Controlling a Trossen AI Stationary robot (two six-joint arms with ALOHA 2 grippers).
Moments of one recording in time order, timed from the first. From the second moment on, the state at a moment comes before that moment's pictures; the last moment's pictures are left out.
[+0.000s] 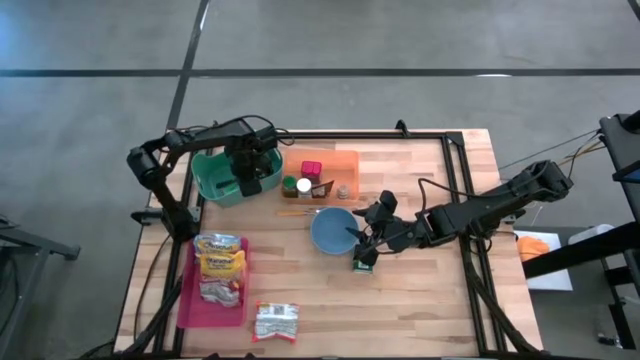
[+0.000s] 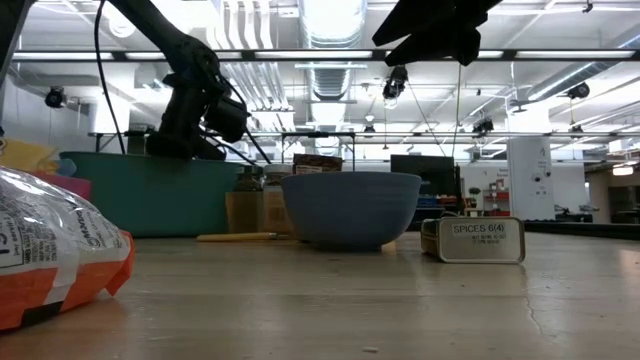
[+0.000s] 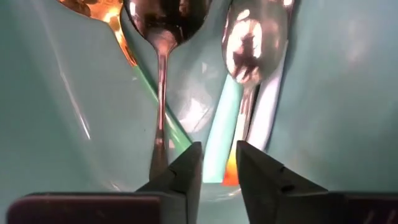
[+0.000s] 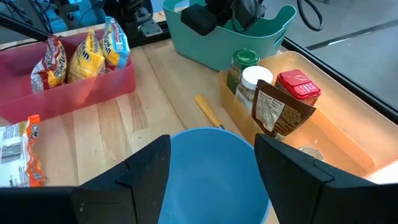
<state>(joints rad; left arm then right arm) 0.70 1.72 1.12 -1.19 -0.08 0.22 0.34 1.38 0.97 -0.20 0.65 0.49</state>
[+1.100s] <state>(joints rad) 0.26 1.38 1.30 -1.33 -0.14 -0.09 0.36 1.38 0.97 -0.20 0.65 0.46</state>
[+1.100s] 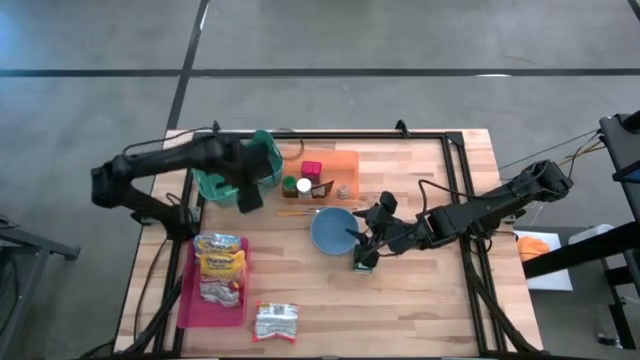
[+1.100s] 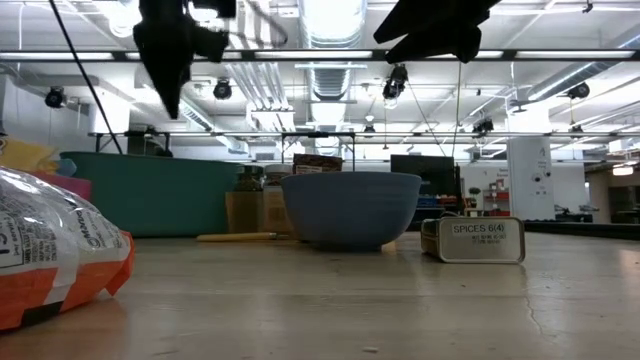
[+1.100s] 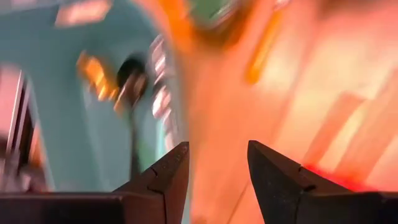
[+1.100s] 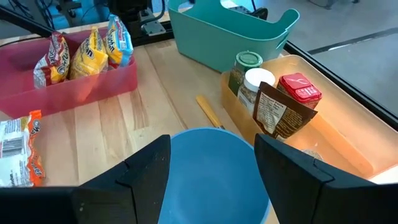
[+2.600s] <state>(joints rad) 0.02 1.77 1.03 -0.51 -0.26 0.20 0.45 1.33 0.99 -0.26 0.71 0.40</state>
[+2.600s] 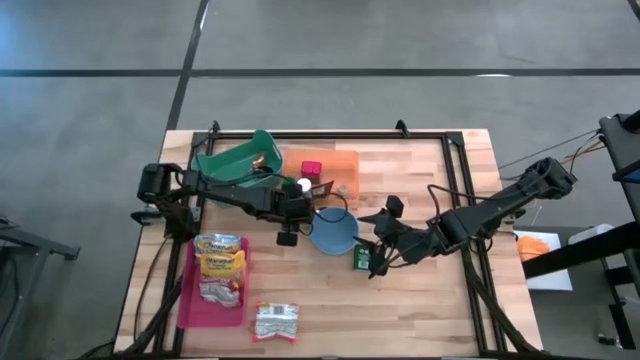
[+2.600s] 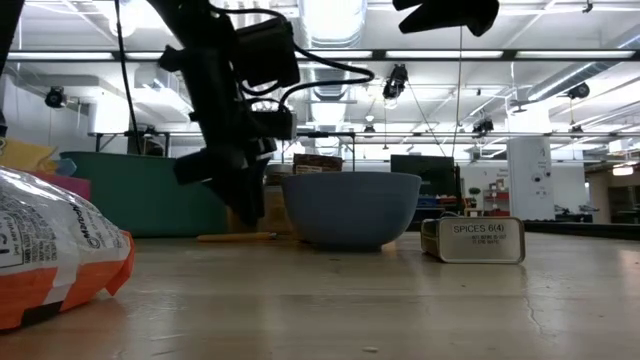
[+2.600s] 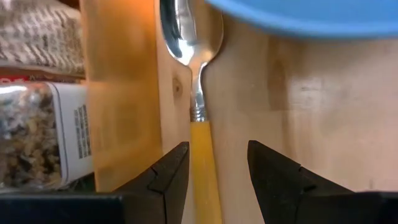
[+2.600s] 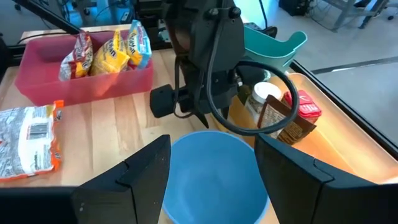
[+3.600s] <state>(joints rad) 0.13 1.77 1.00 -0.39 -0.18 0.28 0.45 1.32 0.99 -0.26 0.71 0.39</state>
